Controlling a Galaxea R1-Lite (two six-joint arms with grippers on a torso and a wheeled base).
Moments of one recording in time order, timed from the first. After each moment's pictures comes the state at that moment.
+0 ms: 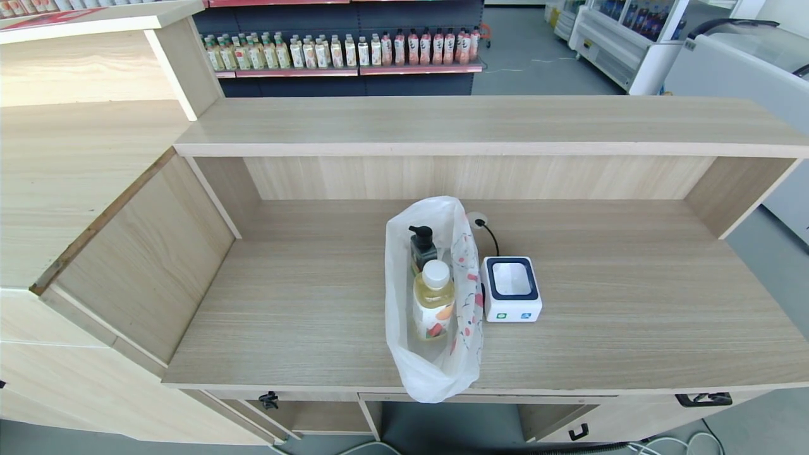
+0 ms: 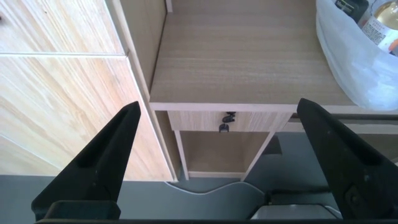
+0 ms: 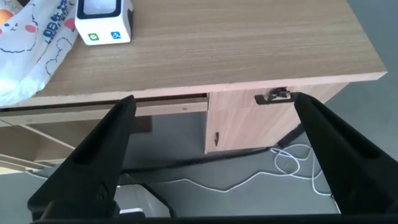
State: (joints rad) left arm 0.00 0.00 0.00 0.00 -0.01 0.01; right arm -0.09 0.09 -0.03 0.02 -0.01 -0.03
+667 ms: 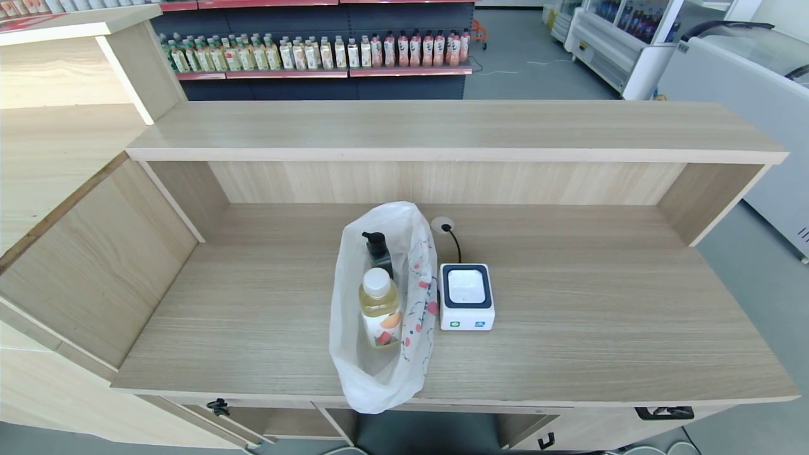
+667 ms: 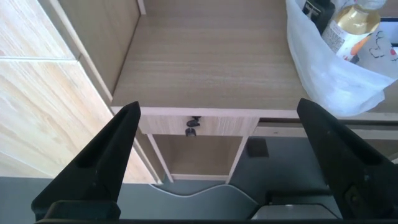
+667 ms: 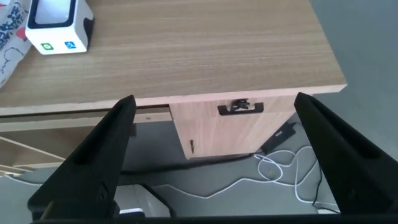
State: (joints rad) left arm 0.00 0.00 0.00 0.00 -0.01 0.01; right arm -0.09 0.09 -0.03 0.02 0.00 -0.03
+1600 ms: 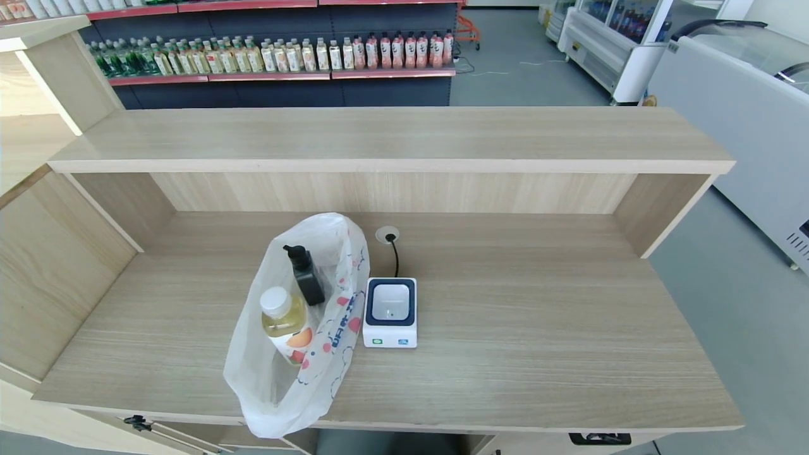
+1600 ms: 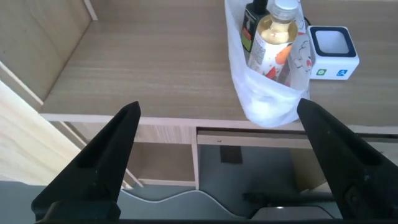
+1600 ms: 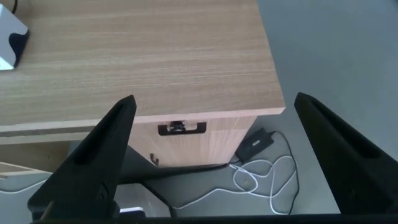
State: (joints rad) left arm 0.00 0.00 0.00 0.00 -0.01 0.00; right arm -0.09 0.09 -0.03 0.02 0.00 -0.03
